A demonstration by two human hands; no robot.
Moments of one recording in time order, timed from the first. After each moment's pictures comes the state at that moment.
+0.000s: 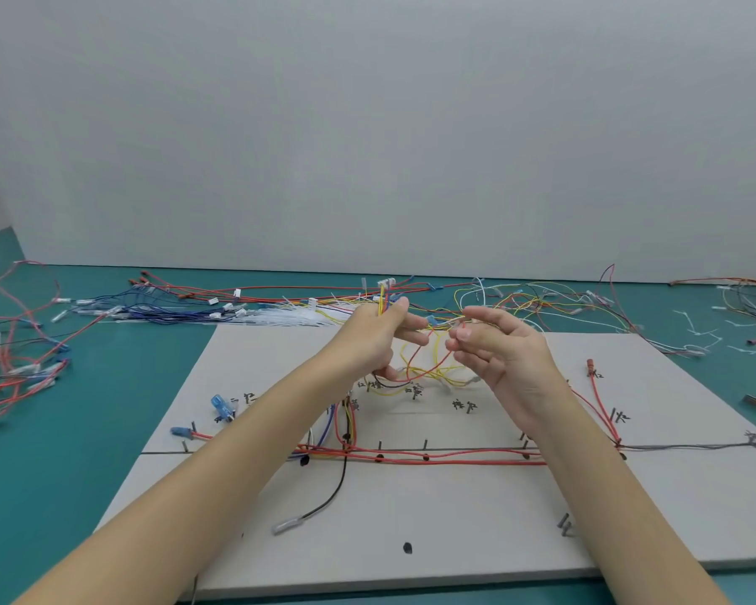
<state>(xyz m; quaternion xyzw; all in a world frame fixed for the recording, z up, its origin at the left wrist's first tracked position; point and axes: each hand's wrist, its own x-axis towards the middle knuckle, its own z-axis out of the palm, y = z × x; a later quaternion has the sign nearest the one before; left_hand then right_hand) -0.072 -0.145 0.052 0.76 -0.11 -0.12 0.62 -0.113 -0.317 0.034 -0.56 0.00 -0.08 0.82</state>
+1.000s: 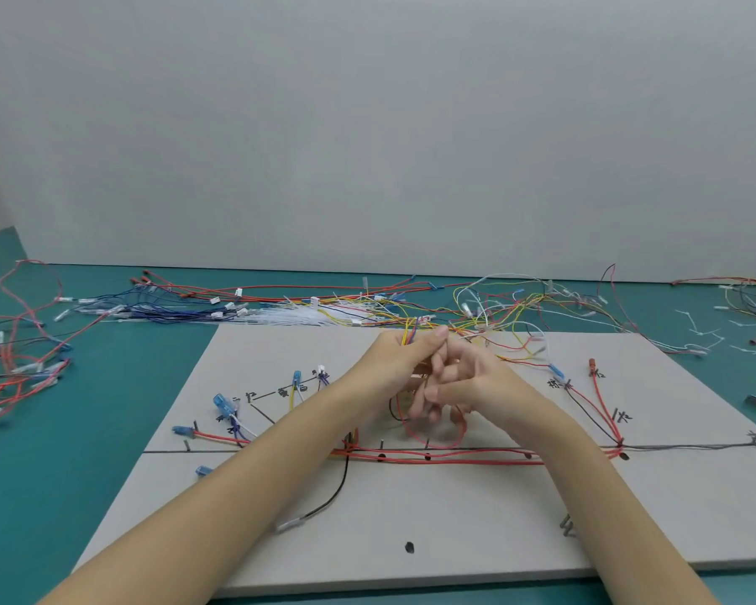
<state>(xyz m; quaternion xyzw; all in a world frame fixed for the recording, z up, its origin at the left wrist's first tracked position) -0.079 -0.163 0.020 0.67 -0.20 -0.18 0.69 -0.119 -0.304 0.027 -0.77 -0.13 0.10 0.62</state>
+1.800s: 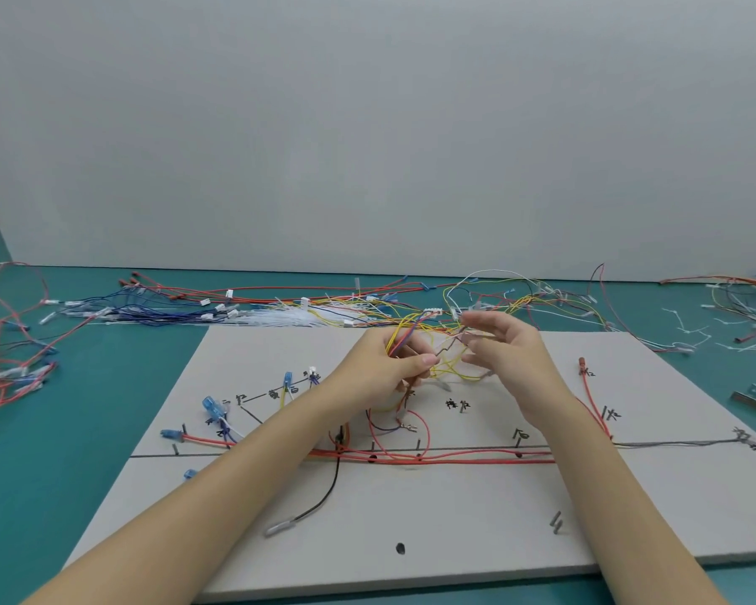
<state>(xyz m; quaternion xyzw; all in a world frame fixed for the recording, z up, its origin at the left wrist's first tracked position) -0.074 -0.157 0.018 0.74 -0.23 -0.10 0.62 -0.094 -0.337 0.020 -0.74 0.05 -0.14 0.65</state>
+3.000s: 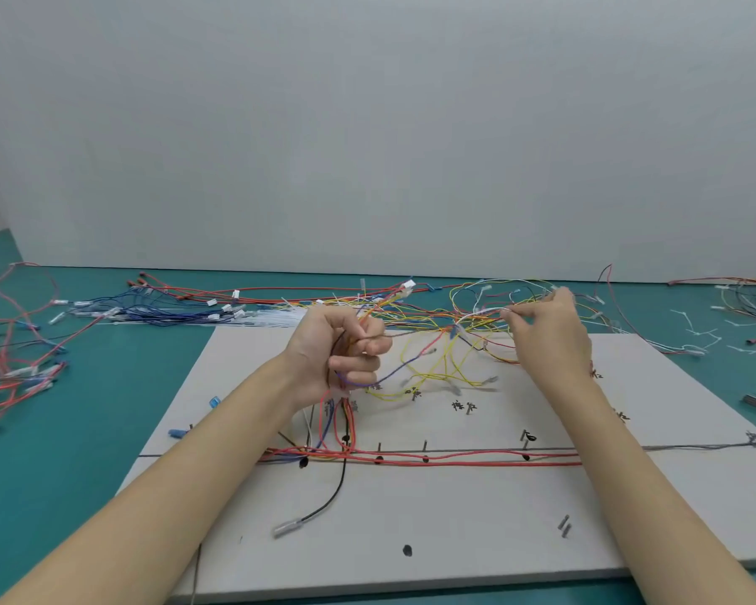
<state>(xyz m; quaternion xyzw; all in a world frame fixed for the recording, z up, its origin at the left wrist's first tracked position) -0.058 -0.105 0.035 0.46 -0.14 -0.36 0.80 -0.059 -0.378 0.018 -0.91 0.16 -0.31 0.21</state>
